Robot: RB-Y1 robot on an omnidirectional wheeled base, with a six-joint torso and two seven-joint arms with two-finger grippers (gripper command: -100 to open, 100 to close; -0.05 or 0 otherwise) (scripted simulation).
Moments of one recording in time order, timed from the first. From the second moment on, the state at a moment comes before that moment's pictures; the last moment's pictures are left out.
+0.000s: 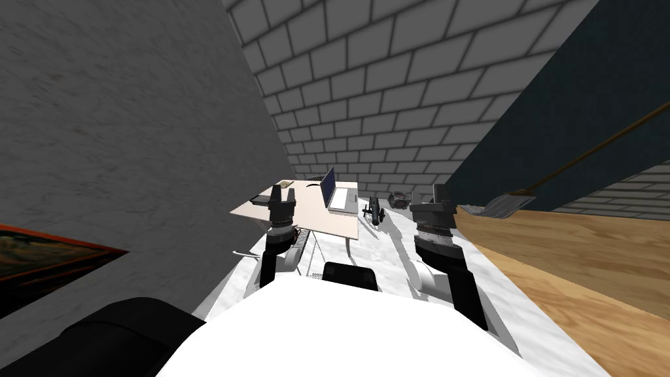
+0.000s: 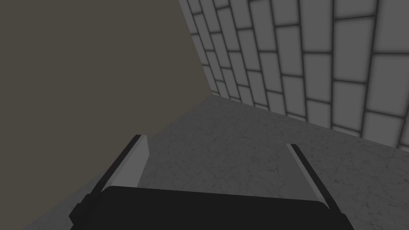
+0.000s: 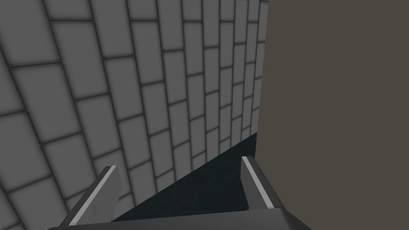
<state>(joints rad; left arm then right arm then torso) 0.51 0.03 -0.01 -2.32 -0.08 -0.59 -0.06 0.48 0.01 0.02 -2.29 0.06 -0.42 -0.09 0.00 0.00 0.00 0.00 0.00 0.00</state>
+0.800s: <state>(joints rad) 0.51 0.03 -0.01 -2.33 -0.08 -0.59 -0.06 0.48 0.01 0.02 -2.29 0.06 -0.42 -0.09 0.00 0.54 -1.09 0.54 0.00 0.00</state>
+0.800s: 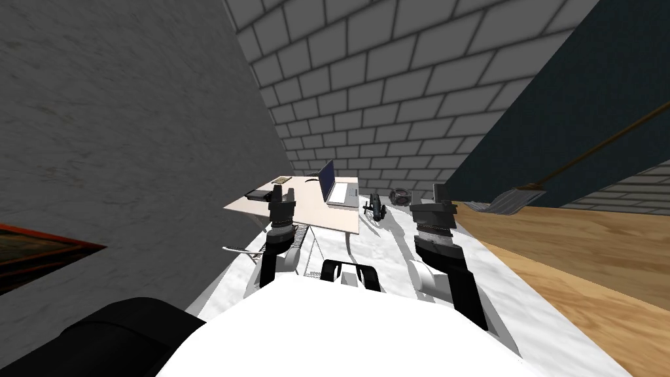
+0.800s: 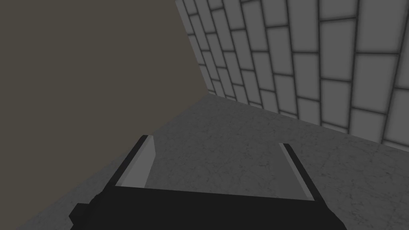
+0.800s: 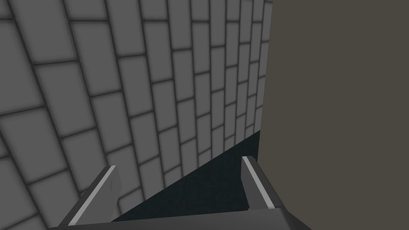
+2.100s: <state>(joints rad) 0.51 0.02 -0.01 -2.32 -0.08 -0.59 -0.06 0.22 -0.17 0.05 -2.09 0.16 -0.32 0.03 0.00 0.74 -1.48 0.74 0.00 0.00</state>
